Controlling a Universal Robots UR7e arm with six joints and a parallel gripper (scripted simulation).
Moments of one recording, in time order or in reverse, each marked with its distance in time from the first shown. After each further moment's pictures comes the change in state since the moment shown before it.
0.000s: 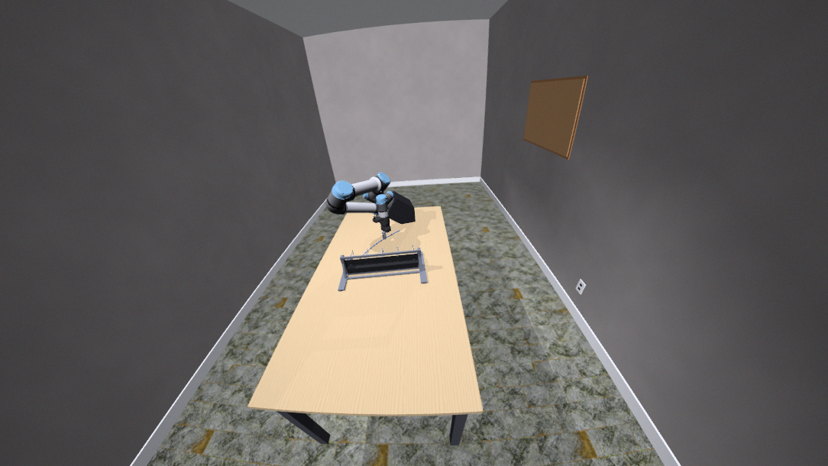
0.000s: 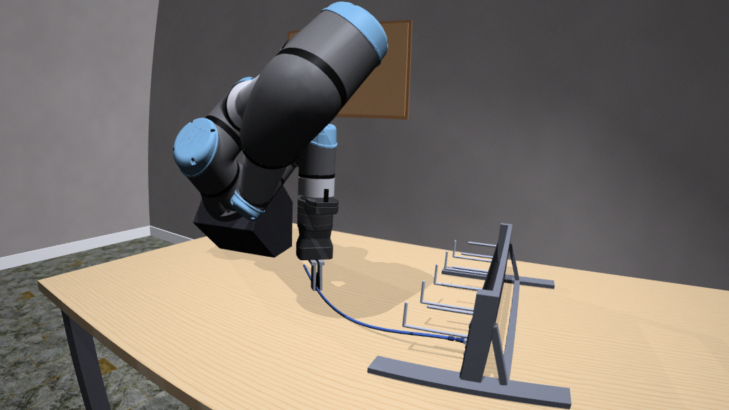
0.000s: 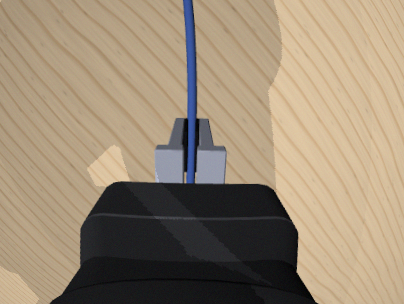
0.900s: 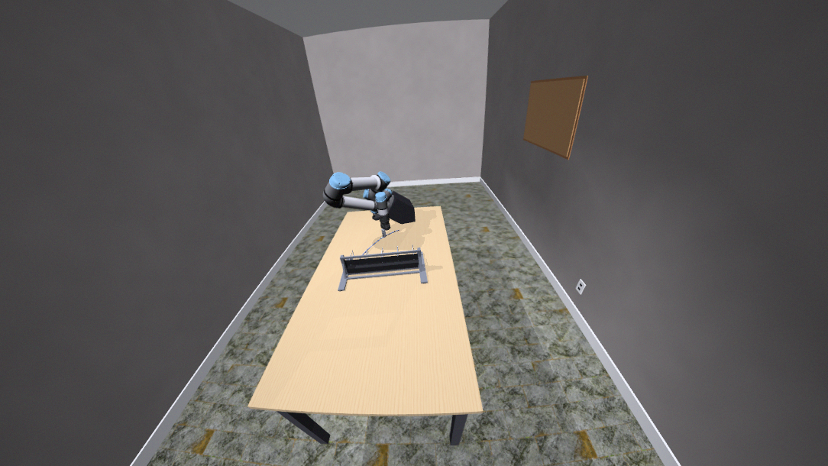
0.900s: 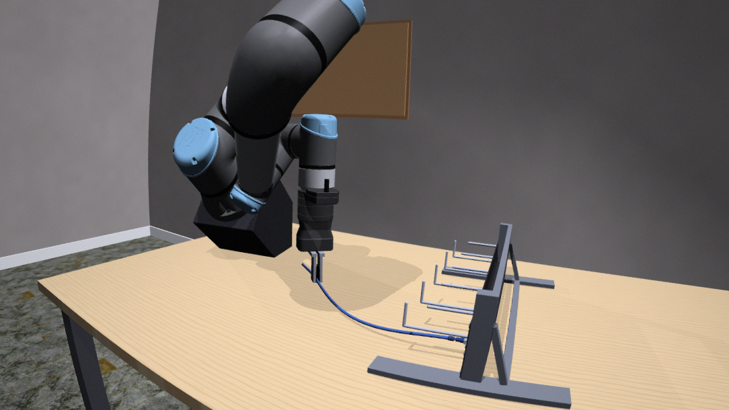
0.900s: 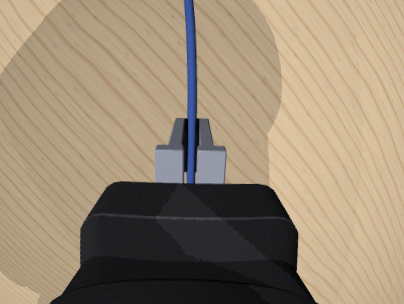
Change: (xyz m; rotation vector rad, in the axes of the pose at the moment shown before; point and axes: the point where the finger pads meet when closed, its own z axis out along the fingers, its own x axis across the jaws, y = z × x) arm 0.000 0.000 -0.019 0.000 0.000 0.000
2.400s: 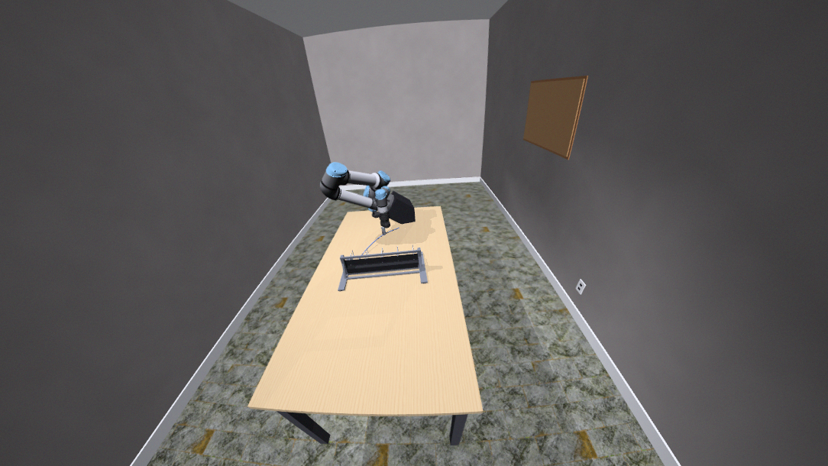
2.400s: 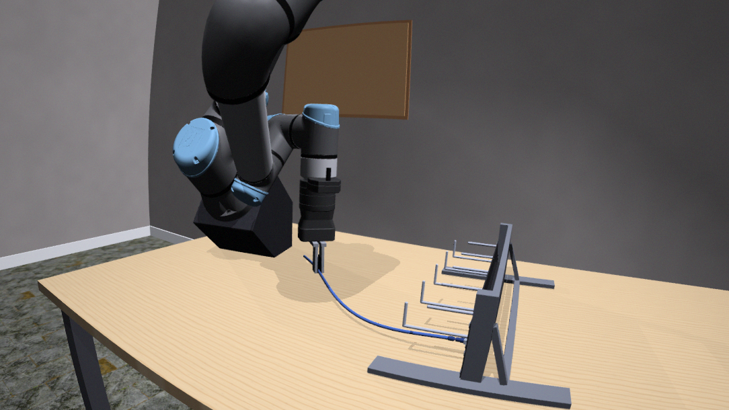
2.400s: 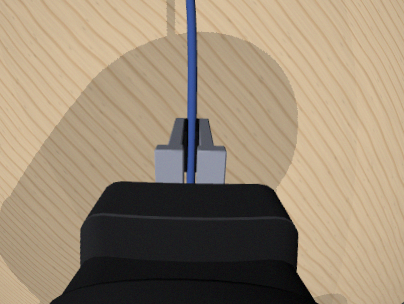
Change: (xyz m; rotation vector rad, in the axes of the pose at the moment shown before) arm -0.003 0.000 -0.021 0.000 0.000 0.007
